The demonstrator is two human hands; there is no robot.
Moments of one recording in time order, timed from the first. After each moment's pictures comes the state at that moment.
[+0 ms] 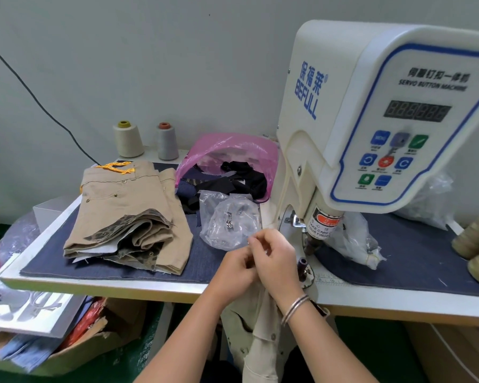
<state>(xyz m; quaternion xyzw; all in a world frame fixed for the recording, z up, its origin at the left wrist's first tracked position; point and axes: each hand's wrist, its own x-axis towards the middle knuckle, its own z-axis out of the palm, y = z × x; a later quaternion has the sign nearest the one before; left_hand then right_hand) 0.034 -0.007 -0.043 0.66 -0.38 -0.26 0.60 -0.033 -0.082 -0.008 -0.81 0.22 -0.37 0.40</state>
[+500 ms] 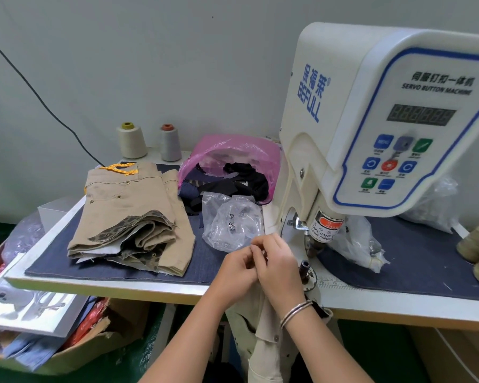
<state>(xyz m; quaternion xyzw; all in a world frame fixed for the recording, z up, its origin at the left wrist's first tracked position) 0.035 -0.008 -0.045 0.65 -0.36 -0.24 0.62 -0.037 -0.085 -0.020 -0.87 0.19 -0.35 0.27</state>
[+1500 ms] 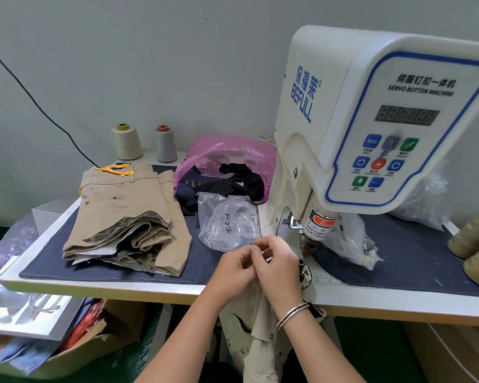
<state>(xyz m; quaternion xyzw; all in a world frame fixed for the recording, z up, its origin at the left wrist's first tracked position) 0.033 -0.007 -0.042 0.63 -0.37 -0.25 0.63 -0.041 -0.082 -0.018 -0.82 0.28 -0.35 0.34</state>
